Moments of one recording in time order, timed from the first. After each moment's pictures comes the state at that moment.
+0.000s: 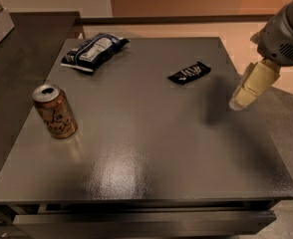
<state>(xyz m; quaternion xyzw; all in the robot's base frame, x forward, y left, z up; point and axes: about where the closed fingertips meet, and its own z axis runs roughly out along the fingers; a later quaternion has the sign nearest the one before) 0.515 -0.221 0.944 -0.52 0.82 -0.01 0.23</state>
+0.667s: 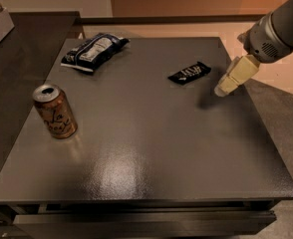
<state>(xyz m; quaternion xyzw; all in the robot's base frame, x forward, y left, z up) 0.583 -0.219 0.916 -0.50 0.81 0.05 0.30</state>
